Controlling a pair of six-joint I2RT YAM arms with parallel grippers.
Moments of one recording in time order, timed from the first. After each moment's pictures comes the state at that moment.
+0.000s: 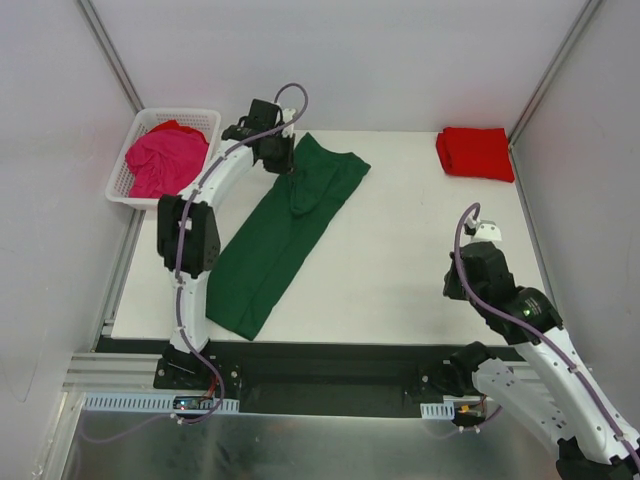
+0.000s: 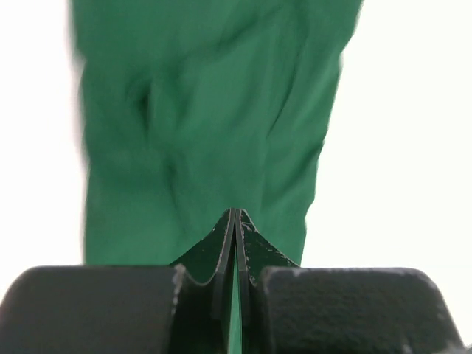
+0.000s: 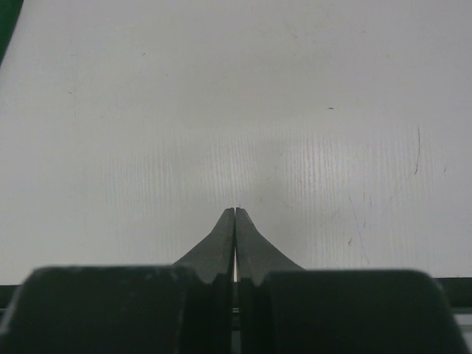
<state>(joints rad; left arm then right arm) -0.31 2.21 2.10 -0.73 0.32 -0.15 0.53 0.63 0.82 -0.97 0.36 0.46</state>
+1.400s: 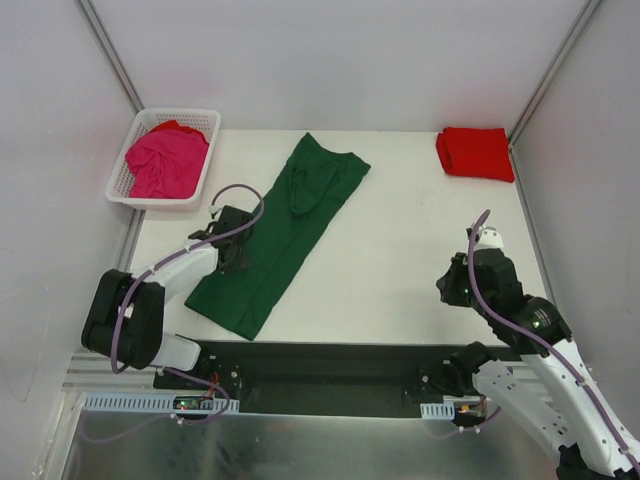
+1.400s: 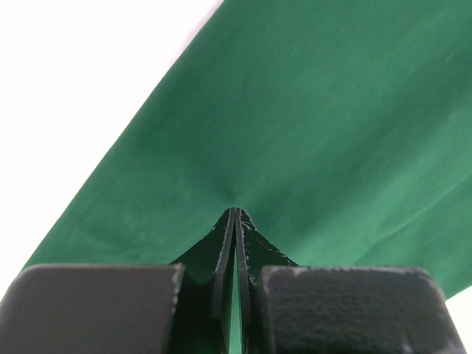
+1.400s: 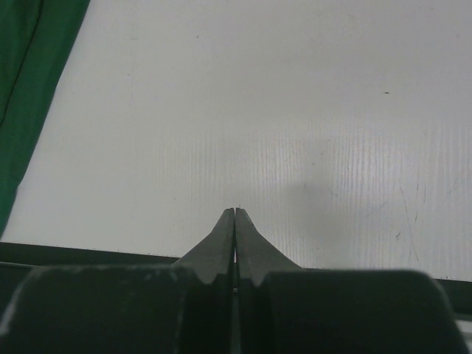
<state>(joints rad) -0.33 1.37 0.71 -0.46 -0.24 -0.51 0.53 0.56 0.81 -0.98 0.22 0.53</state>
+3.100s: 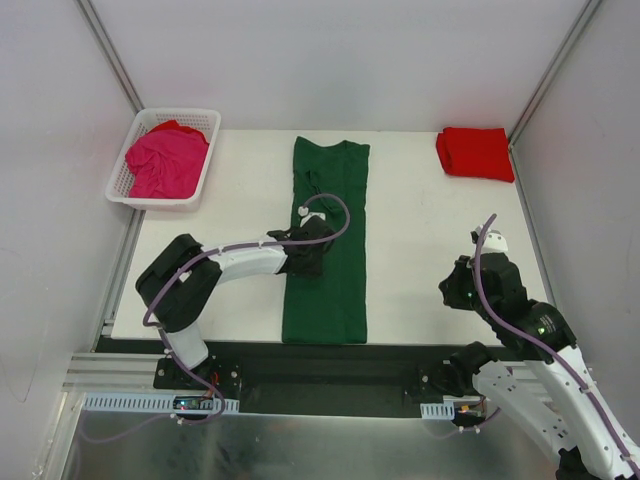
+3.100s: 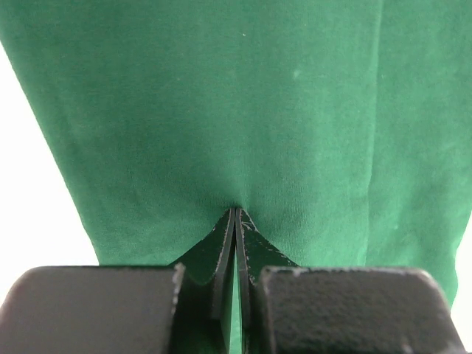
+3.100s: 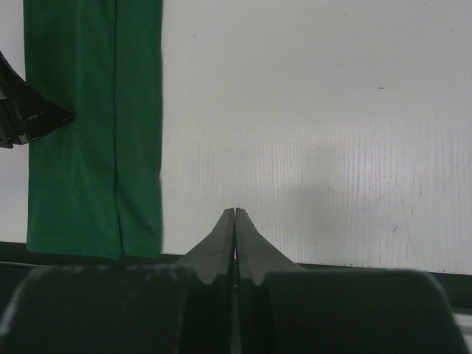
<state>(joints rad) -0.81 1.74 1.00 -0.36 -0.14 -0.63 0.53 0.52 0.82 -1.01 0.23 0.53</state>
